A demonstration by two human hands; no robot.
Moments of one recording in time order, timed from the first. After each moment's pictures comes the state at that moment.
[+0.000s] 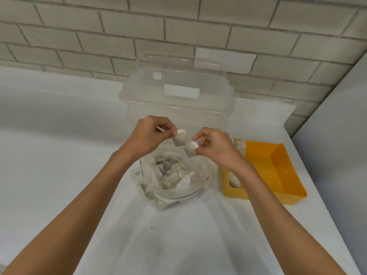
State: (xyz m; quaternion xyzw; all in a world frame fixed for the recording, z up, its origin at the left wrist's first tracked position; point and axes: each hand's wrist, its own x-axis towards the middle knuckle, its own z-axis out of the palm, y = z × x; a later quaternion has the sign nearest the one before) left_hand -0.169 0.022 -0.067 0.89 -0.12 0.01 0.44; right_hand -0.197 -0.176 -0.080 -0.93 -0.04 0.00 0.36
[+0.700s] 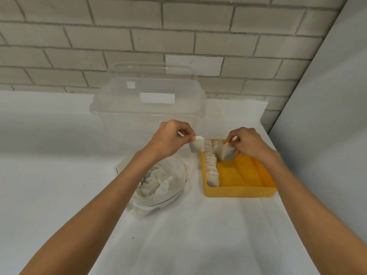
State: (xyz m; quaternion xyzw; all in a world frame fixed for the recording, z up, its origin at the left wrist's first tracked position) left_hand -0.163 -0.079 -0.062 0.89 -0.24 -0.03 0.39; right_hand -0.192 -0.326 -0.089 -0.98 0.06 -0.02 0.21
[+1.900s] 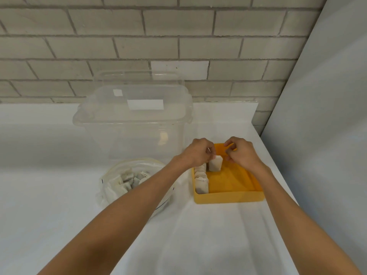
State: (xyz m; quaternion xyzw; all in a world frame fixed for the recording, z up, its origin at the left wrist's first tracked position) left_hand -0.144 -0.192 -0.114 0.89 -0.31 -0.15 0.30; right_hand -0.189 -0.360 -0.140 -0.92 0.13 -0.07 0.37
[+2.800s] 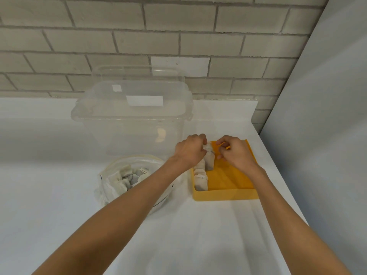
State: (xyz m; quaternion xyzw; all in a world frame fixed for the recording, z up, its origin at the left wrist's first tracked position) left_hand -0.153 -0.178 -0.114 0.94 -0.27 -0.03 0.20; right_hand -0.201 -0.332 -0.125 -0.92 0.10 -0.08 0.37
